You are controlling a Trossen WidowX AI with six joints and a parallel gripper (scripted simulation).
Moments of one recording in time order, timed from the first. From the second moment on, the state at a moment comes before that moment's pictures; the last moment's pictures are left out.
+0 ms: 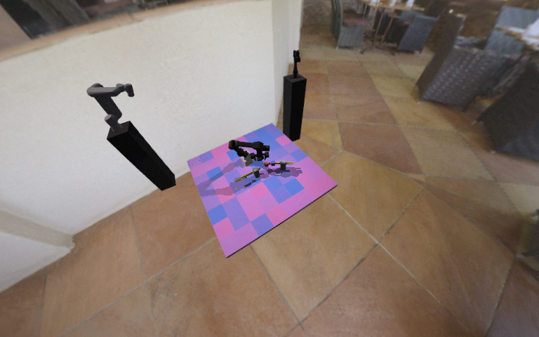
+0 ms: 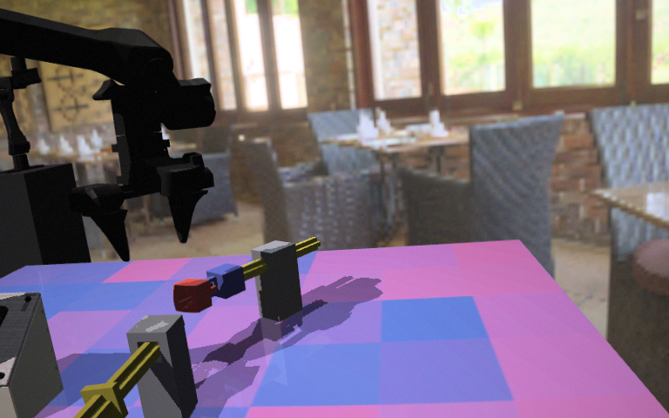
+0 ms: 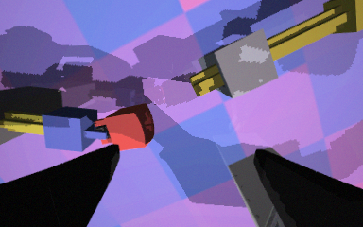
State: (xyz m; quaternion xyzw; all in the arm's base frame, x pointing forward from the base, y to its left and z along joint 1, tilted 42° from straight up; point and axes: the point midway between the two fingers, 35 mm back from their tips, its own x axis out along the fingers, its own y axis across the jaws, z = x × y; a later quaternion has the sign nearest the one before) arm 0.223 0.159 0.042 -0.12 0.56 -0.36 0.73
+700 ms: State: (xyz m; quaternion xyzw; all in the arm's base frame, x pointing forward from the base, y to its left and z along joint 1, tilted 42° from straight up) arm 0.224 0.154 0.036 0.09 0.42 -0.52 0.74
